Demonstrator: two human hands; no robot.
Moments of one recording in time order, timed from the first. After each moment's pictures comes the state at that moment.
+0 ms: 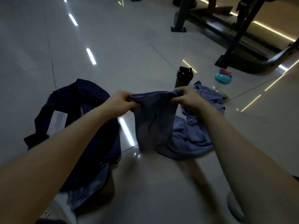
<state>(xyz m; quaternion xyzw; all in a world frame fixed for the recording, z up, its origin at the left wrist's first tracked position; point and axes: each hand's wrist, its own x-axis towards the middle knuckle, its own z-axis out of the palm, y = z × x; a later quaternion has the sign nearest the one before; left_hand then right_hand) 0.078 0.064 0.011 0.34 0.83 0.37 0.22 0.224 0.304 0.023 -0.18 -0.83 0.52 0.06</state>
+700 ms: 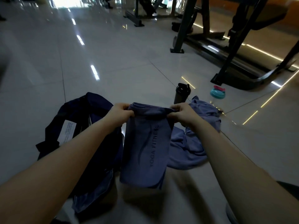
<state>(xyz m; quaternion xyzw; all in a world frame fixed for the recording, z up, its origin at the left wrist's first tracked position) 0.099 0.039 0.034 0.21 0.83 0.47 0.23 0.250 0.258 0.055 -0.20 -0.83 0.53 0.03</state>
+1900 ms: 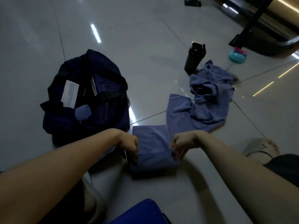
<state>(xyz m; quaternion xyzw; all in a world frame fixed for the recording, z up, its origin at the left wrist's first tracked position) 0.197 -0.019 -0.098 0.33 0.70 0.00 0.63 0.332 0.207 -0.095 -0.18 -0.71 0.45 -0.51</state>
